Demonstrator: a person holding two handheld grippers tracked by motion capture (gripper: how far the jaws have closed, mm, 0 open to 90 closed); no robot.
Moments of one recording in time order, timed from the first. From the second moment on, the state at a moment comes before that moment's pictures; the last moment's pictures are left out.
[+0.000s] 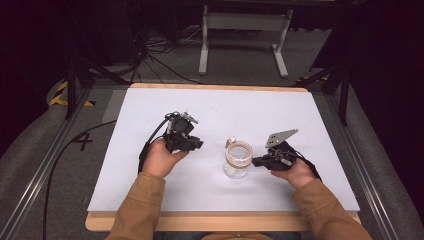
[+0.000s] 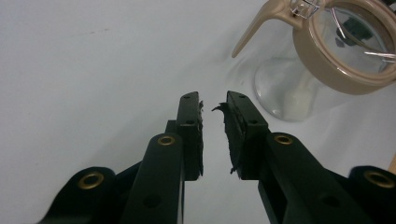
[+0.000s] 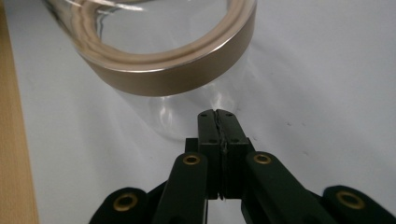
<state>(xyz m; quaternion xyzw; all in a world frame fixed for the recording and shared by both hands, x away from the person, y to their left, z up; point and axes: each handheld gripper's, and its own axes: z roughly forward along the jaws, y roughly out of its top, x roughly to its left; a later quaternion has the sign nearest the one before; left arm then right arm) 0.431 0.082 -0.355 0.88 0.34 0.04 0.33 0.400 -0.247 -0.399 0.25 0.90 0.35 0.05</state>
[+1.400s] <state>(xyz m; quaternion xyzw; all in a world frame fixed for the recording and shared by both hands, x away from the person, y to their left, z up) 0.460 0.011 -0.408 0.91 0.20 0.03 0.37 0.375 -0.282 -0.395 0.28 0.89 0.36 0.07</state>
